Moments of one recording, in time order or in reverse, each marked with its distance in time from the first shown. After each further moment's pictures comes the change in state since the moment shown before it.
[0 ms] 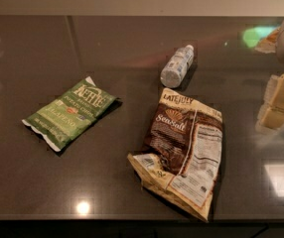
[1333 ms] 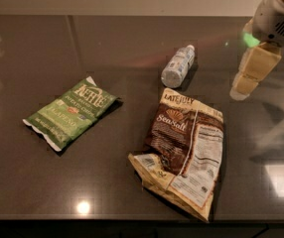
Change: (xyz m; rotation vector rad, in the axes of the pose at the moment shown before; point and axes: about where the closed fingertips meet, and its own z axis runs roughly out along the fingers) arm -0.021 -0.070 0.021 0.039 -0.027 0.096
